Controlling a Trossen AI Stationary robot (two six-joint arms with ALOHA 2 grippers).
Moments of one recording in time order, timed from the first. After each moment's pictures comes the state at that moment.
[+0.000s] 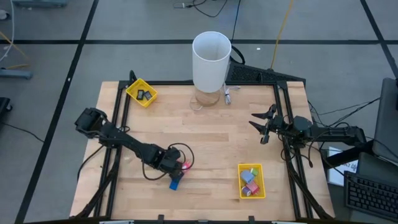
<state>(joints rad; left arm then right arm) -0.42 1.71 0.96 -0.50 -0.05 -1.23 -0.04 0.12 0.01 0.21 0.26 -0.12</state>
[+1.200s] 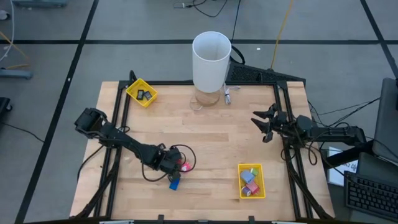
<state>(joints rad) -0.44 1.71 0.96 -0.55 -0.21 -0.93 -0.04 0.12 0.01 0.32 0.26 0.08</state>
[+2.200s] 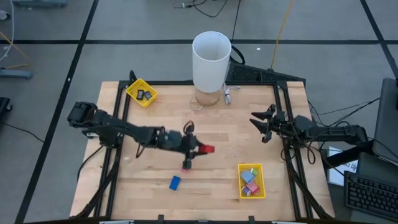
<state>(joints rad) -0.21 1.57 0.96 0.24 -0.12 -0.03 -0.04 0.18 0.01 0.34 0.26 0.15</state>
